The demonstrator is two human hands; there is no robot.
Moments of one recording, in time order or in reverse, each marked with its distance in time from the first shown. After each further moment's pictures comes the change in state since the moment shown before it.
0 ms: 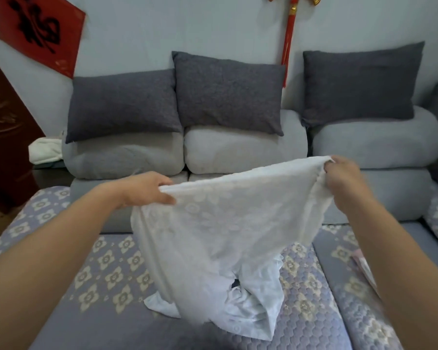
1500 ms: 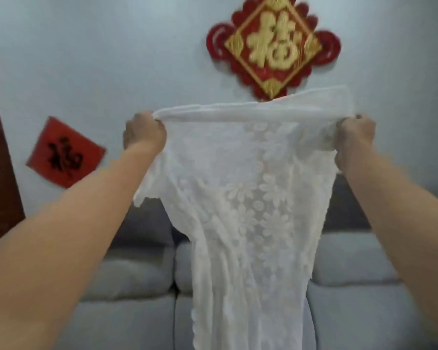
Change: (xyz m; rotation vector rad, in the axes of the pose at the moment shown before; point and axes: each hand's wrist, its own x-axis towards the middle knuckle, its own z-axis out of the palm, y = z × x) left_hand 0.026 0.209 -0.275 -0.102 1.252 0.010; right_hand 0.148 -0.294 -0.094 0.508 0.355 -0.282
